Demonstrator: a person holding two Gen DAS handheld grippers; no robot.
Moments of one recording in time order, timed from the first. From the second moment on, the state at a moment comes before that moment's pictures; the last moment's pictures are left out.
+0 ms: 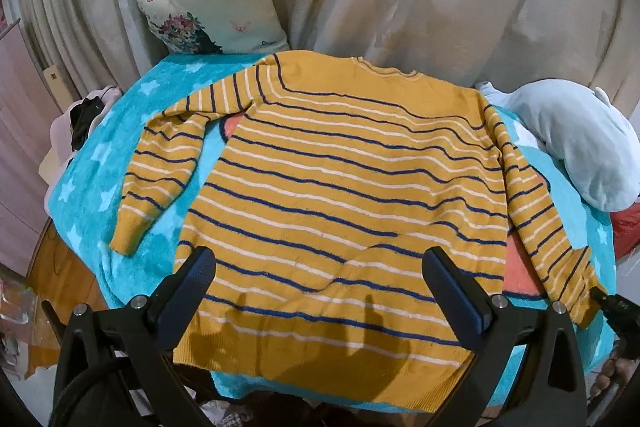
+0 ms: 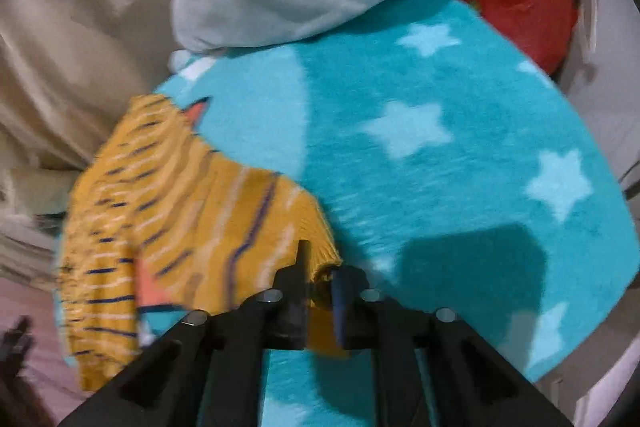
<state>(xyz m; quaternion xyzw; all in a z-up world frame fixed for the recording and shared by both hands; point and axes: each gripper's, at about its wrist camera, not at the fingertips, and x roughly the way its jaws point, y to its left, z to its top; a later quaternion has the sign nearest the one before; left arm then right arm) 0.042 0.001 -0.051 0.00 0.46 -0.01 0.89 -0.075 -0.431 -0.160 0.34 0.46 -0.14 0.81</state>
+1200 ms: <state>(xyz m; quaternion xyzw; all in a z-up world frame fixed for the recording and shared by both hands) 0.085 0.165 -0.089 -0.06 0.46 0.06 0.89 0.281 -0.140 -0.095 0.24 0.50 0.09 0.83</state>
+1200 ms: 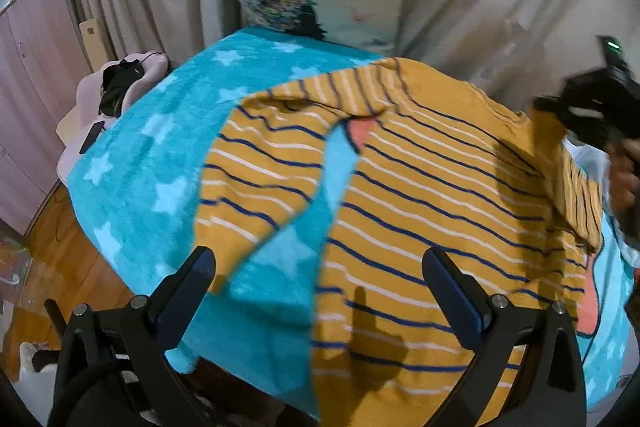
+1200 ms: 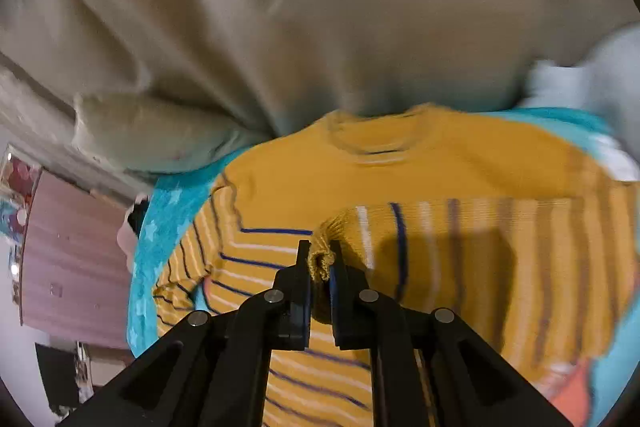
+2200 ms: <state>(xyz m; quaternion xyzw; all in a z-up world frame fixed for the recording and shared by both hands) 0.100 0.192 -0.127 -0.13 0.50 0.04 0.85 0.261 -0.087 -0.105 0.16 0.53 0.18 0.82</state>
